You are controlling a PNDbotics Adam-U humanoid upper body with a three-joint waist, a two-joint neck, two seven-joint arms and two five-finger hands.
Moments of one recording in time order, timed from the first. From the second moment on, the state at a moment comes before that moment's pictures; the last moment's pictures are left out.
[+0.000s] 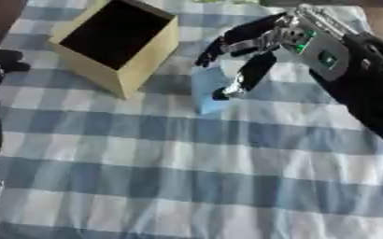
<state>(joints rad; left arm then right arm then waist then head) -0.19 0.29 0.04 -1.99 0.20 -0.31 0.07 -1.23 -0.42 0.63 -1.01 0.53 -0.39 0.77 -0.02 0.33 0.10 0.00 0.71</state>
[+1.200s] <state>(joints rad) -0.19 0.28 0.04 -1.99 0.22 -0.30 0.05 -1.21 -0.39 0.58 -0.98 0.48 -0.36 0.80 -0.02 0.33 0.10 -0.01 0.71</state>
